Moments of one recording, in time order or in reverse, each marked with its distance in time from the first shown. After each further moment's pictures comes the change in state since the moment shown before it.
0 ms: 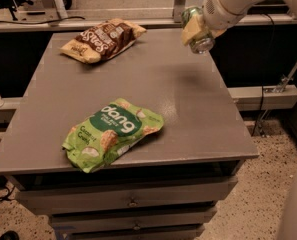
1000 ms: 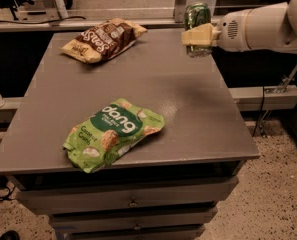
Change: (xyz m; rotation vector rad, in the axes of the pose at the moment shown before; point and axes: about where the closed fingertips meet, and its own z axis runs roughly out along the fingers) arm 0.017 0.031 -0.035 -0.326 -0.437 -0.009
